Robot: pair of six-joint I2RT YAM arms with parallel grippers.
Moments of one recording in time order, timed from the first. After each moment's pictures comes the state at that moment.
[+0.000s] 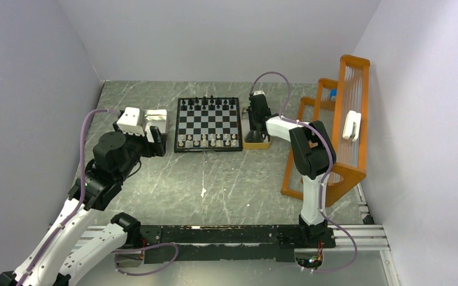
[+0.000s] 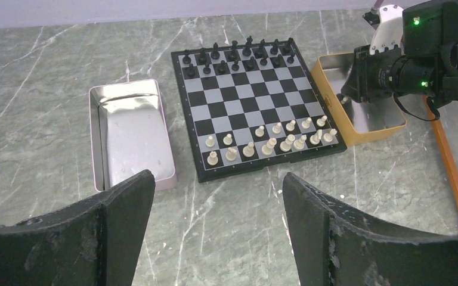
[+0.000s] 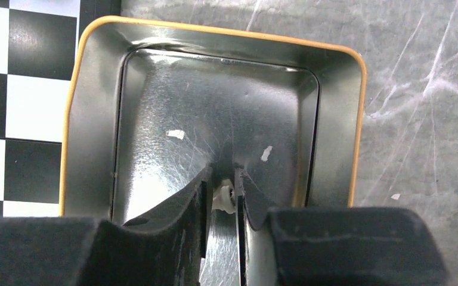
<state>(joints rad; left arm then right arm) -0.50 0.67 0.86 -0.42 -0.24 -0.19 0.38 2.07 1.32 -0.04 0.24 0.11</state>
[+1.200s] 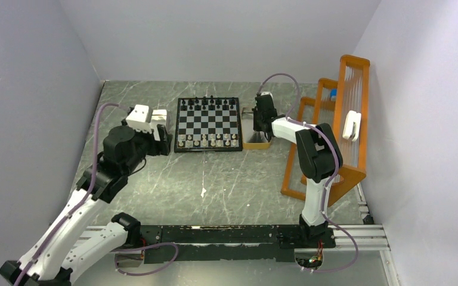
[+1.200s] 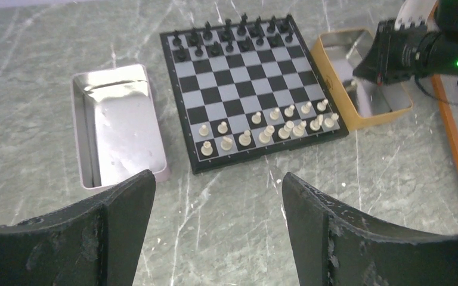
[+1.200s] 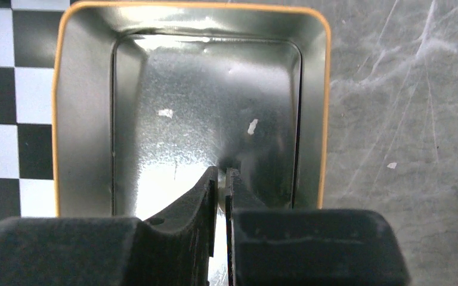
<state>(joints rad) -0.50 0.73 0.86 -0.41 -0.22 -0.19 0.35 1.99 1.24 -0.04 0.18 0.20</state>
